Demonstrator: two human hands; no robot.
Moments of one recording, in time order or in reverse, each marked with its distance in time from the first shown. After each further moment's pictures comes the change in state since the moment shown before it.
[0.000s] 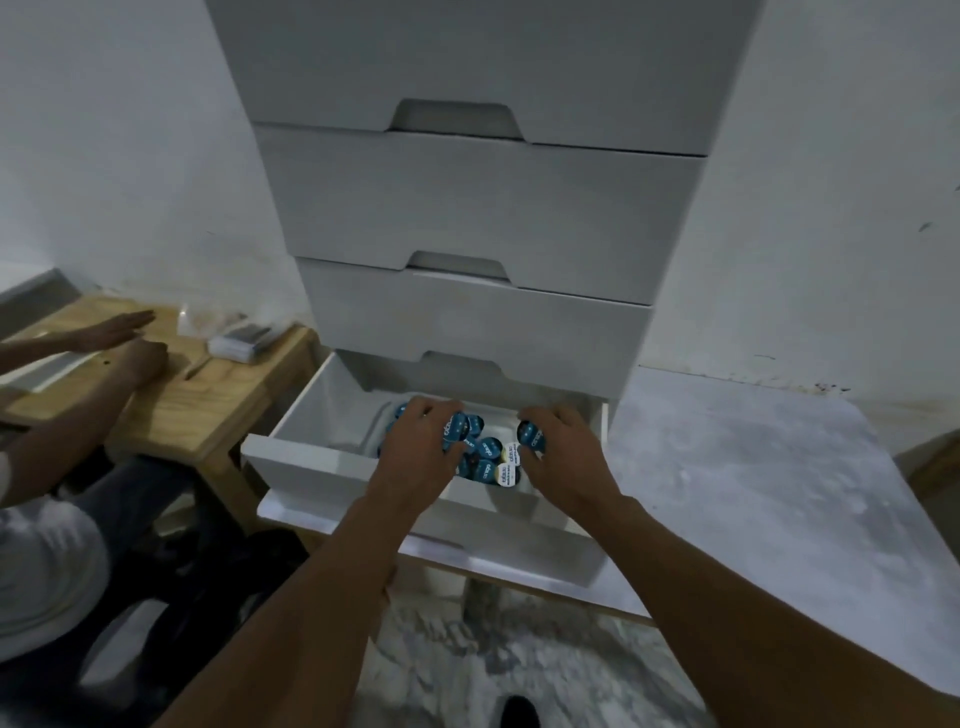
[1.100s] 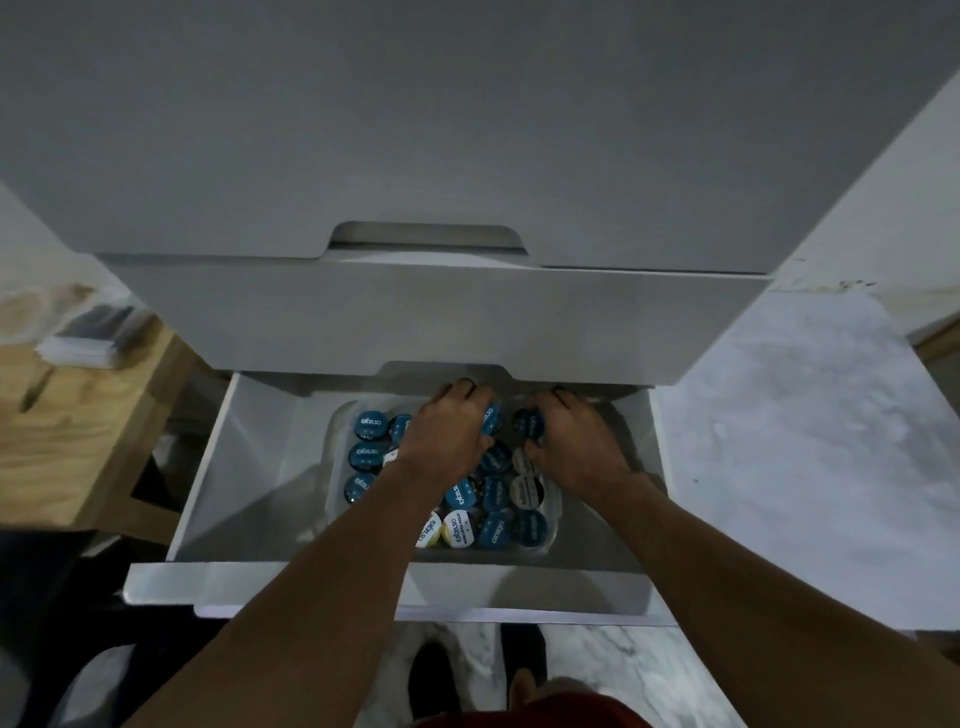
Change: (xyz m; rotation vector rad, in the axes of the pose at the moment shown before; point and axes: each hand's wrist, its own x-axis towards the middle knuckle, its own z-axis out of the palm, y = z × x) left_hand 0.142 -0.055 0.097 0.182 -0.448 0.292; right_hand 0.104 0.056 0.078 -0.136 -0.178 0.273
